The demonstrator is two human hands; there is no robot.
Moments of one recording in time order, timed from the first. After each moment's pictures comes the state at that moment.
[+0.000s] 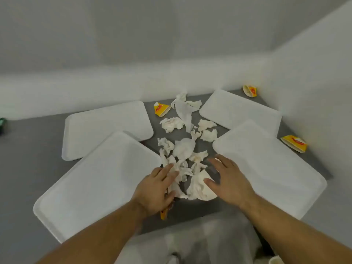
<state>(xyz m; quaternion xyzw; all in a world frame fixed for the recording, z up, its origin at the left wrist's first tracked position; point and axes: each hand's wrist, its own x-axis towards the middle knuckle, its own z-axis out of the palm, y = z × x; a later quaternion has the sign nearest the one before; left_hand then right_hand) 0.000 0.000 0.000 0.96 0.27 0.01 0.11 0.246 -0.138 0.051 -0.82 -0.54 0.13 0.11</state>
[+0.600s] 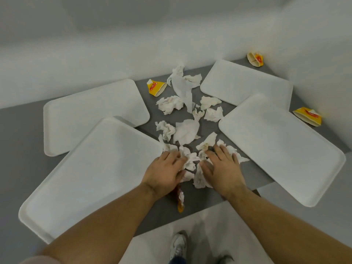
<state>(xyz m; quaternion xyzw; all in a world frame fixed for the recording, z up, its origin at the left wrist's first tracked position) 0.033 0.029 -0.037 0.97 0.21 0.05 0.07 0.222 -0.111 -0.034 -0.86 -0.49 0.10 0.08</state>
